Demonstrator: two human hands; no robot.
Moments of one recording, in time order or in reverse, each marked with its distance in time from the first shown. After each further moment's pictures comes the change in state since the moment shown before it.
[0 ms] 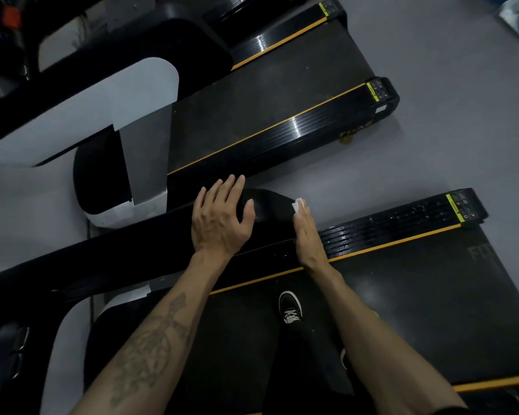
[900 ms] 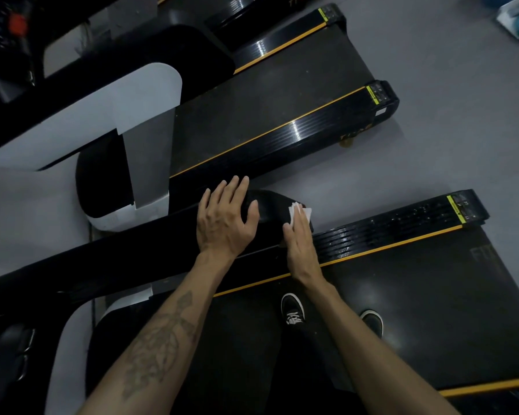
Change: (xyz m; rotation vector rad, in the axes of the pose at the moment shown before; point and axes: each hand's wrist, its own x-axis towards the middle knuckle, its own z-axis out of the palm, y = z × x) left_hand 0.000 0.000 -0.001 0.008 -0.018 -0.004; right_hand -0.032 -0.033 0.019 0.028 0.050 -0.071
